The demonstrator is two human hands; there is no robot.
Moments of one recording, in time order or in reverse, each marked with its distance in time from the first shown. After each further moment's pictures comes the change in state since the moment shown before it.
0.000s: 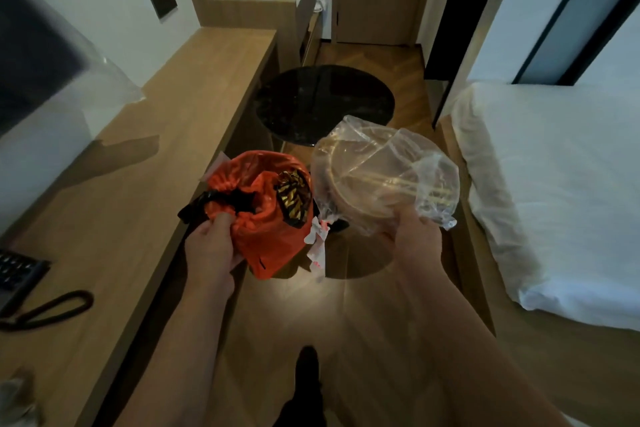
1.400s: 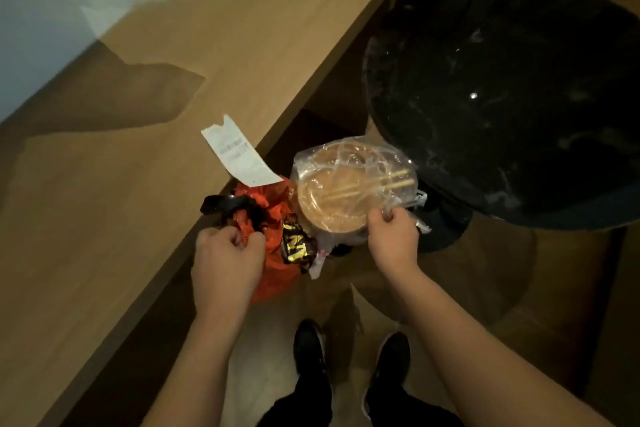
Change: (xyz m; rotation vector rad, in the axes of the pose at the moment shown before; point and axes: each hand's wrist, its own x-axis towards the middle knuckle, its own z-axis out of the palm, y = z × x) left_hand 0.391 -0.083 0.087 0.885 0.380 0.006; right_hand 0.368 0.132 0.387 -0.839 -0.480 -0.058
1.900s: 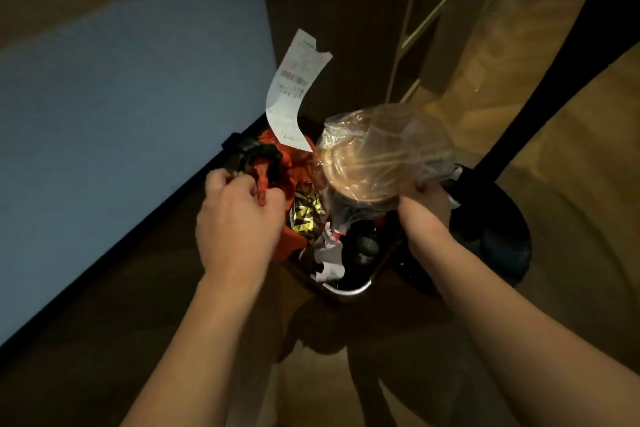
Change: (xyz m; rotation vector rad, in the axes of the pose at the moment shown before) left_hand 0.124 -0.119 0.266 0.048 0.240 0.325; right_hand 0.258 0.190 0.130 0.066 0.198 -0.184
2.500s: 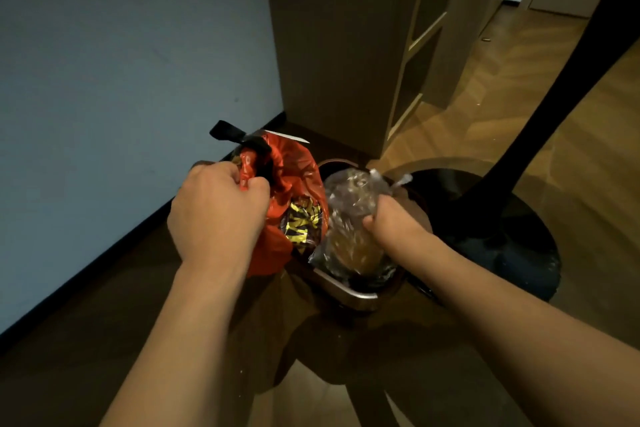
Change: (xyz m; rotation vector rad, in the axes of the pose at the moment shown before) left_hand 0.014 -0.058 0.035 0.003 0.171 -0.002; right_hand 0.027 0.067 0.088 -0.841 -0.213 -0.390
